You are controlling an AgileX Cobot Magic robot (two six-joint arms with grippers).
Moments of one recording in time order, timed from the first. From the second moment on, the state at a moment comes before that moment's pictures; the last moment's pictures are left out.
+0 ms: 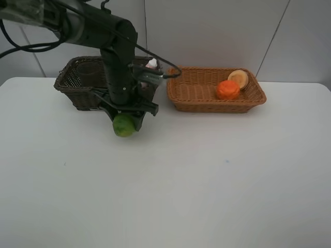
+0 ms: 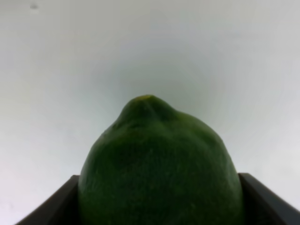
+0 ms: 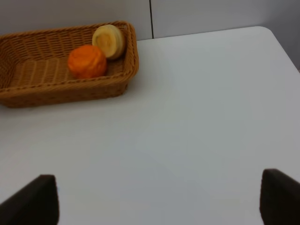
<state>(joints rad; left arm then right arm) -0.57 2.15 -1.54 0.10 0.93 -0.27 -0.02 0.00 -0.53 -0.10 1.06 0.15</state>
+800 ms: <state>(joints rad) -0.69 1.97 -1.54 0.10 0.87 -0.22 -0.02 0.00 -0.53 -0.10 1.06 0.15</state>
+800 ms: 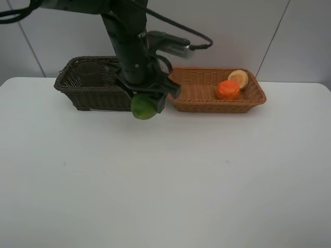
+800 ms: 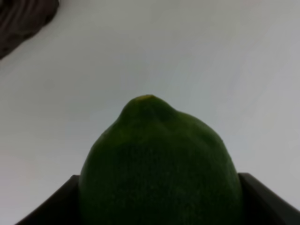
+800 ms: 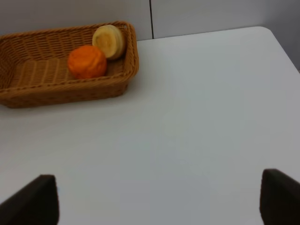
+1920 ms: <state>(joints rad) -0.69 2.28 -2.02 0.10 0.43 -0.20 -0.02 0.00 -0.53 -0.10 1.06 0.15</state>
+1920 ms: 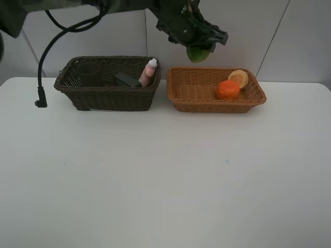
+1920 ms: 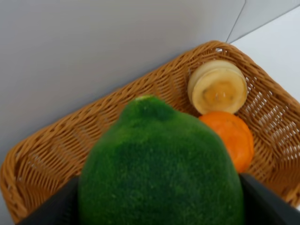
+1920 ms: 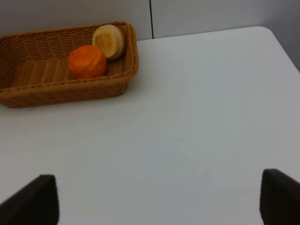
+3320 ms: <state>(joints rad) -0.66 2.45 -2.02 0.04 0.15 -0.09 -0.02 0.00 -0.53 -0.10 1.06 0.15</state>
